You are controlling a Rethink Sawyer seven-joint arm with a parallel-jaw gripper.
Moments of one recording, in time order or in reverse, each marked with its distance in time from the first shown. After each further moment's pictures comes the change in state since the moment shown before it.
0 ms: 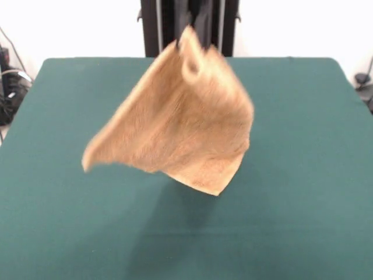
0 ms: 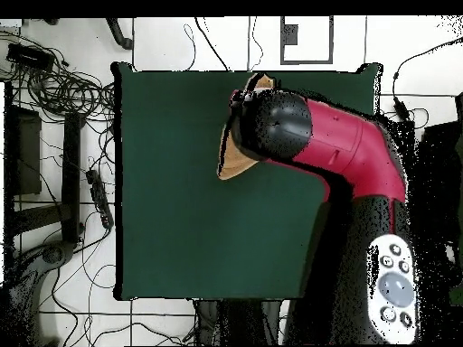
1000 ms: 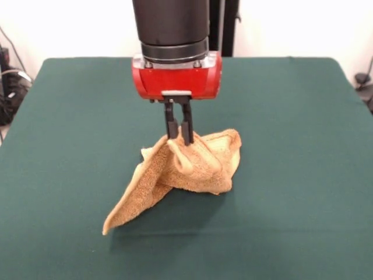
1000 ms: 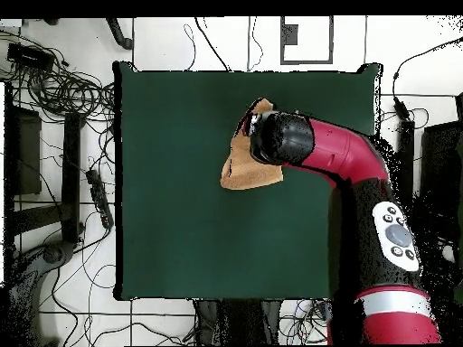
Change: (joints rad) arm -0.174 0.148 0.229 0.068 -0.172 -0.123 0.000
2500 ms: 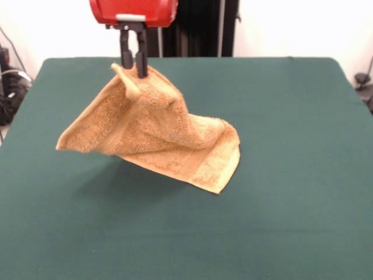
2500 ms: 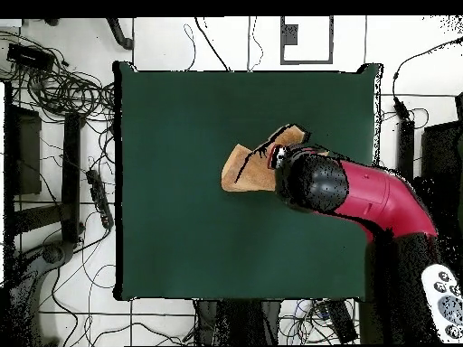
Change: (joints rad) arm -0.123 -0.237 0.021 0.263 -0.101 -0.051 0.000
